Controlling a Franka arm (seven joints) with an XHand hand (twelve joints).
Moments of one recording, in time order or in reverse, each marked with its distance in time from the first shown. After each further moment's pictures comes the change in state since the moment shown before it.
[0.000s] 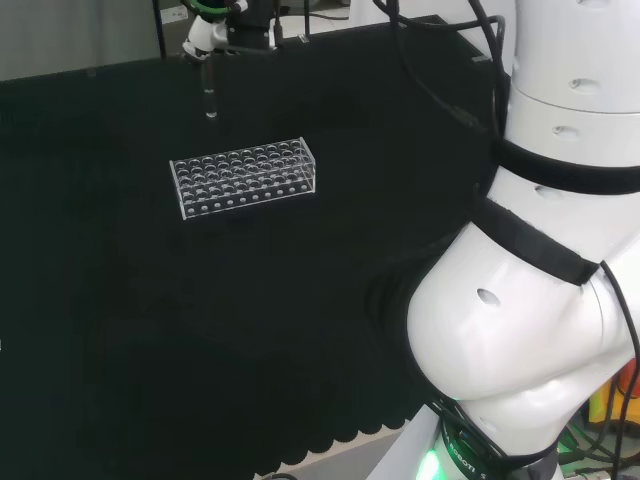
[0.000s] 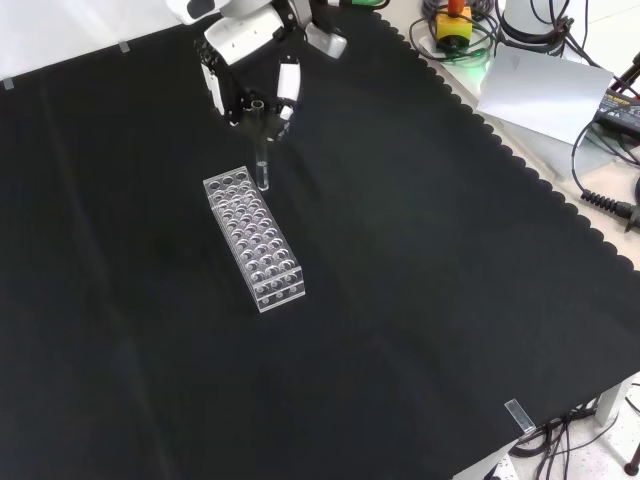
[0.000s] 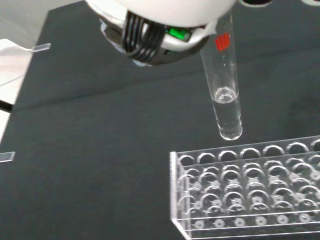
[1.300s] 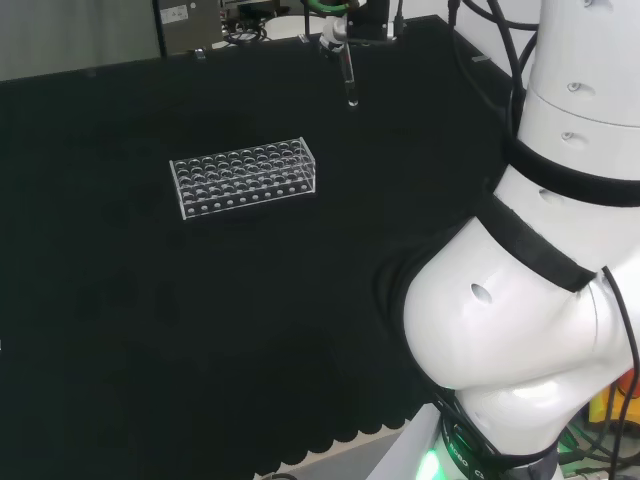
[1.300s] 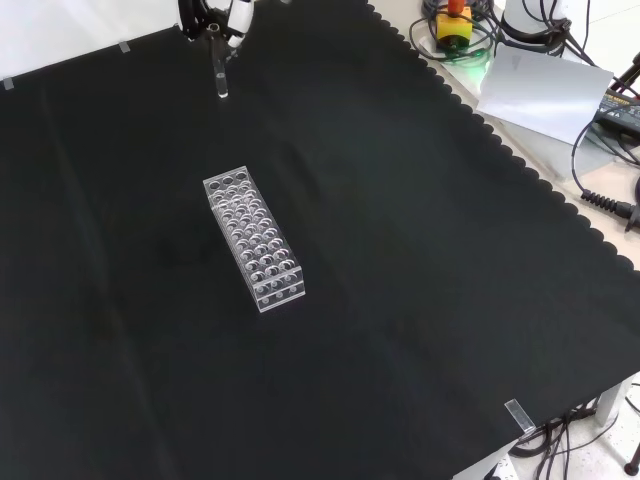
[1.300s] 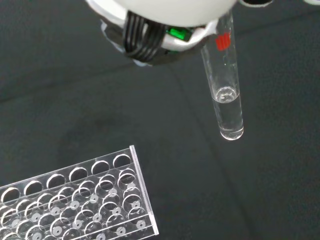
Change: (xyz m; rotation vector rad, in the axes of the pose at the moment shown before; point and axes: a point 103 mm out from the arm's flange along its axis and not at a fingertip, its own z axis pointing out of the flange) arm -0.188 -0.023 -0.037 -0.048 -0.125 0.366
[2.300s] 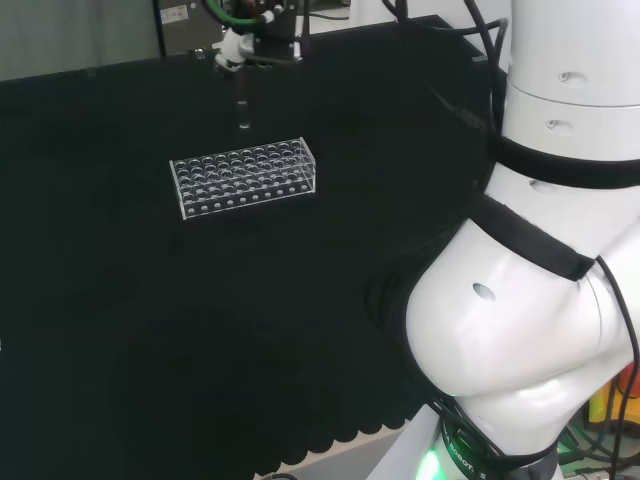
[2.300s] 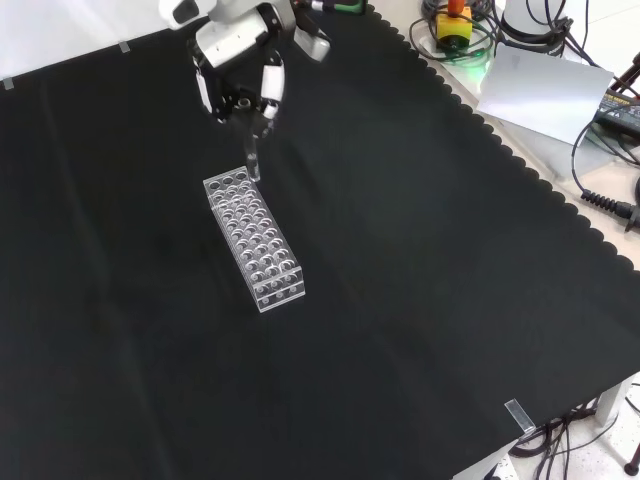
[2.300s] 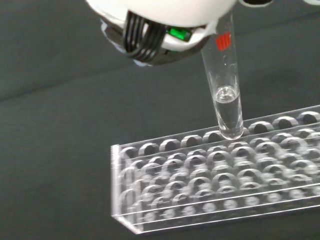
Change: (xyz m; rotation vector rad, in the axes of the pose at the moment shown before) arm 0.151 -0.026 0.033 0.084 0.114 -0.266
